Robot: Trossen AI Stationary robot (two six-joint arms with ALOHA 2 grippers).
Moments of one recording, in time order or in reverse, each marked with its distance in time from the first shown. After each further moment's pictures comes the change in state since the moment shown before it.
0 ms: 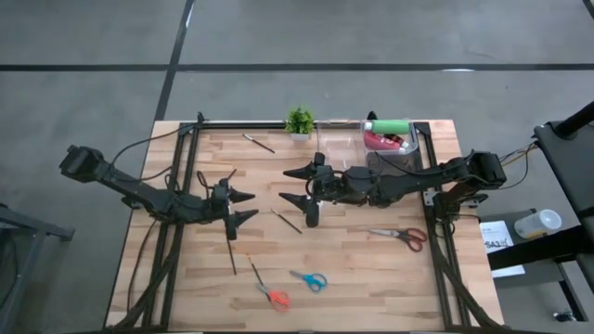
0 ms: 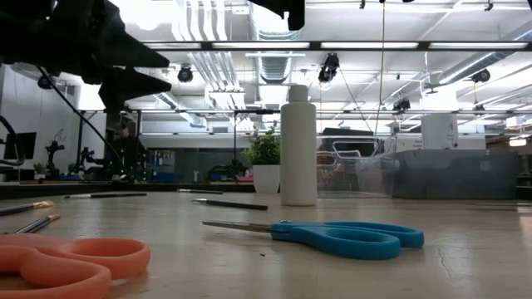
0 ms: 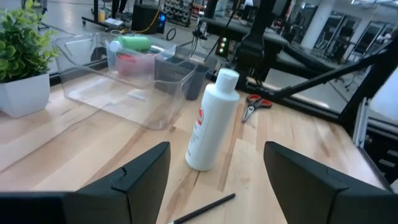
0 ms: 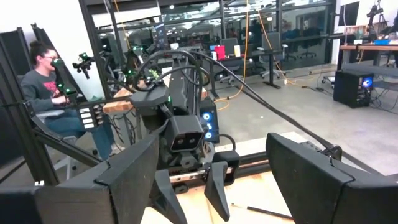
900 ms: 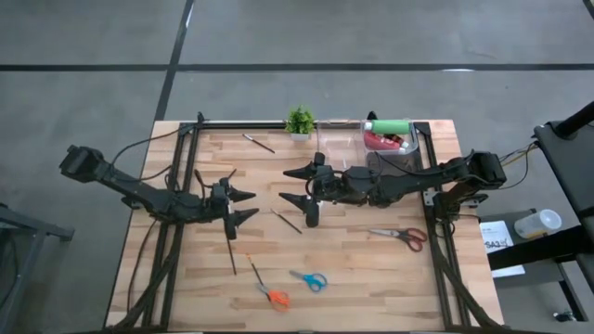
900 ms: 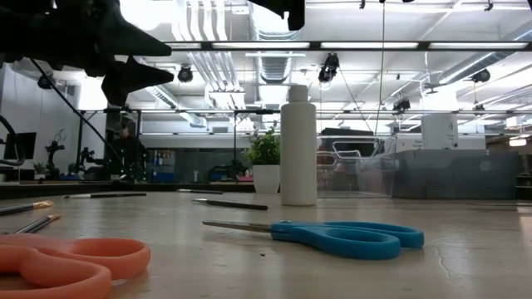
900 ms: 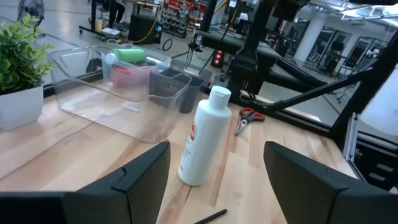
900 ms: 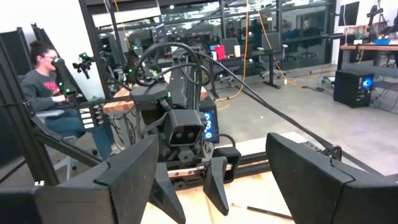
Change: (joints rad) left arm 0.000 -0.001 0.011 0.050 0.002 0.010; right arm 0.000 0.000 0.000 0.000 0.000 0.000
